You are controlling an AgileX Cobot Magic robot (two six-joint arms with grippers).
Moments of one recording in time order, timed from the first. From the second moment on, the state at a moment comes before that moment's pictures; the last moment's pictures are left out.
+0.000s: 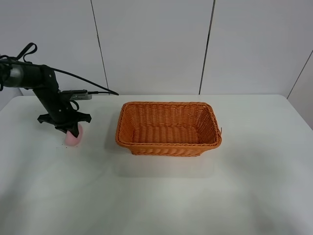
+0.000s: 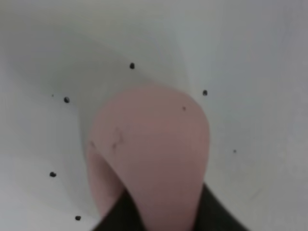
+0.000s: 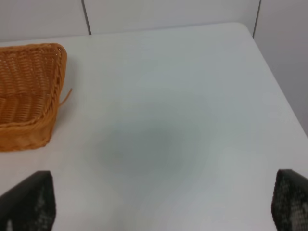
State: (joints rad) left arm -0.03 2.20 -1.51 -0.09 0.74 0.07; right arm 0.00 0.00 -0.49 -0.06 1.02 0.14
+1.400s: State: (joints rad) left arm -0.55 2.27 -2.13 -0.08 1.10 -0.03; right arm 0.00 0.00 -0.49 -0.06 1.02 0.14
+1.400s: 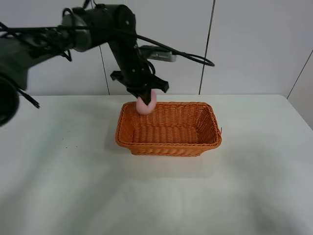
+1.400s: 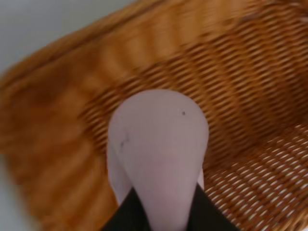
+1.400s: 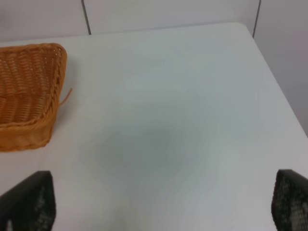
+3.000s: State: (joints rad) left arm -0.30 2.31 -2.23 0.00 1.17 0.02; right arm 0.00 0.00 -0.49 -0.06 1.02 0.14
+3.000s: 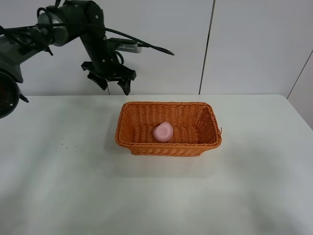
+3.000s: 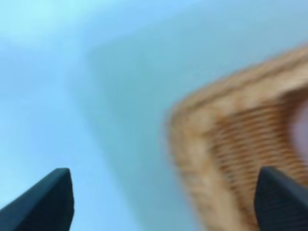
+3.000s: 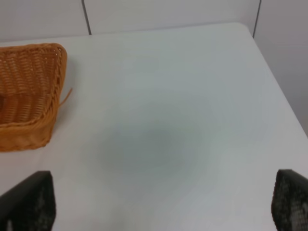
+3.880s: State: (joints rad) left arm -0.03 2.23 -2.07 -0.03 1.17 0.02; right arm 0.00 0.00 -0.49 -0.06 1.02 0.14
